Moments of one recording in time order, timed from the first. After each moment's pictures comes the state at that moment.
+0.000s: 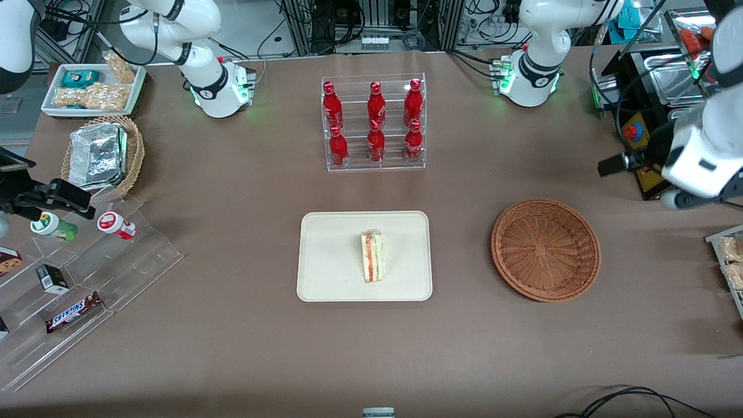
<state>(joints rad) 0.08 0.05 -0.18 -1.52 0.00 1.34 -0.35</state>
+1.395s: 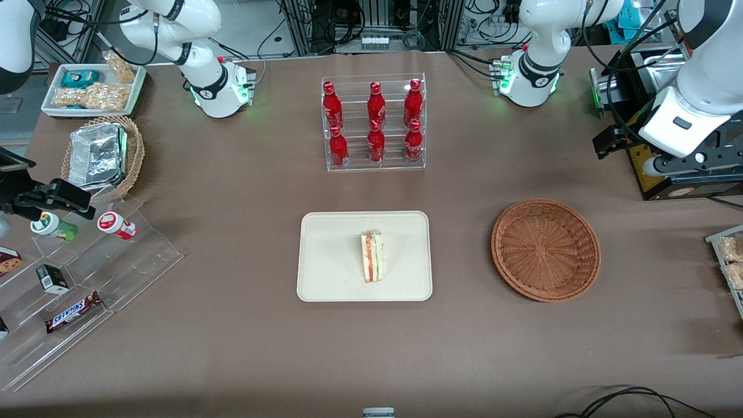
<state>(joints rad) 0.08 -0.06 -0.22 -1.67 0.07 1.46 -0.21</state>
